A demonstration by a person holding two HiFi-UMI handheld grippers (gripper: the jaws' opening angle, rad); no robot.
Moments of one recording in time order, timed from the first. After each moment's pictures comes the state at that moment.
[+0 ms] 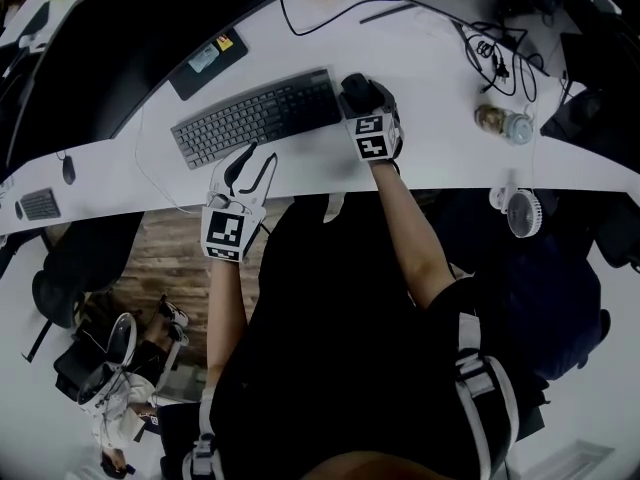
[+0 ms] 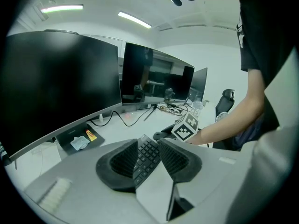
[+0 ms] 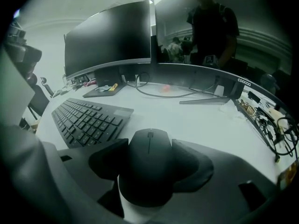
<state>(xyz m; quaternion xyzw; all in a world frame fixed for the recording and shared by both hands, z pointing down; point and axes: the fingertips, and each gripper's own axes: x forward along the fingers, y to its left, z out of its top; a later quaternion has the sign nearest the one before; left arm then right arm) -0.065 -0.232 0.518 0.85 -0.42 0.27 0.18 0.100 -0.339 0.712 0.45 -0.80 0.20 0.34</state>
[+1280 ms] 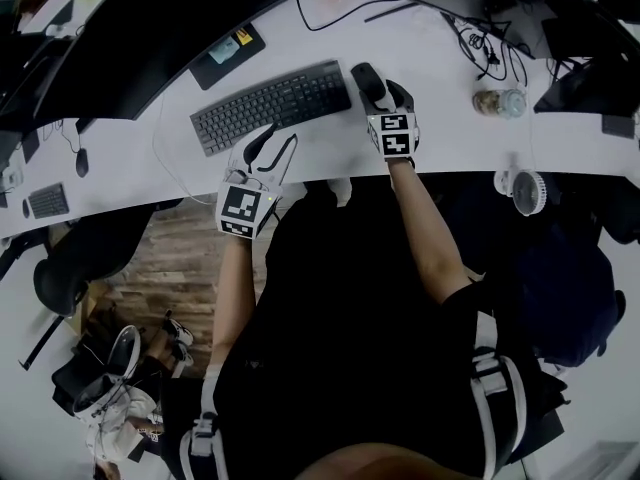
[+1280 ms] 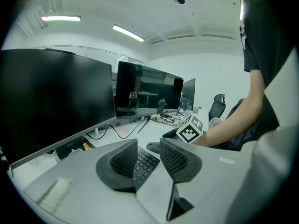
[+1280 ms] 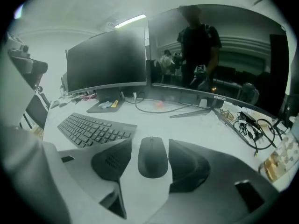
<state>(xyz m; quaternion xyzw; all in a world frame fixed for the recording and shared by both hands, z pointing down) -0.061 -0.208 0.478 0.88 -0.40 0.21 0.13 0.117 -0.309 0.647 0.50 -0.80 0.19 0.28</state>
